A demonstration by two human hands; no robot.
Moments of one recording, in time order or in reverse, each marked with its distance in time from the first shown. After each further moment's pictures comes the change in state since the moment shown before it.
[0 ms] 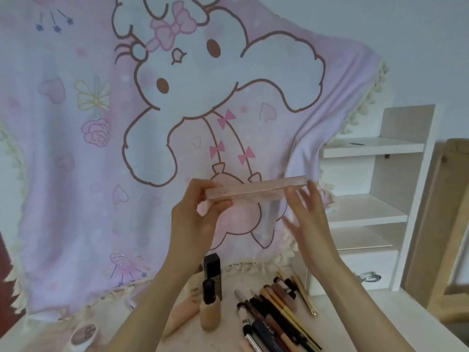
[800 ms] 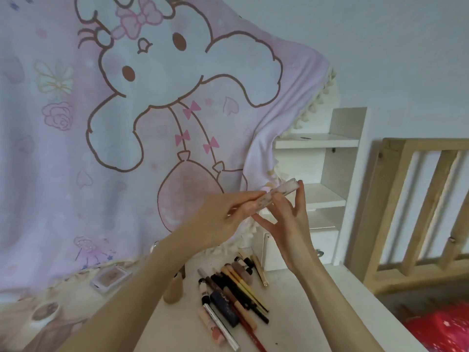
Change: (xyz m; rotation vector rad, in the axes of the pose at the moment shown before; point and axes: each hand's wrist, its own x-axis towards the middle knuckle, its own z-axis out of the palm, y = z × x) left_hand -0.022 0.048 0.058 0.177 -0.683 0.166; right_hand -0.037 -0.005 -0.057 0.197 -0.052 -0.047
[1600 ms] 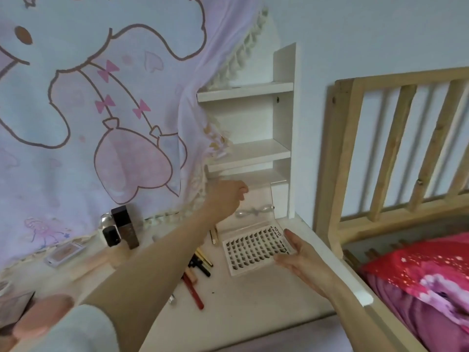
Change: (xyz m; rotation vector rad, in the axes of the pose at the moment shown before) left_hand 0.079 -0.037 0.196 0.288 -0.170 -0.327; right_hand -0.086 0.060 -0.240 -0.279 -0.062 0.505
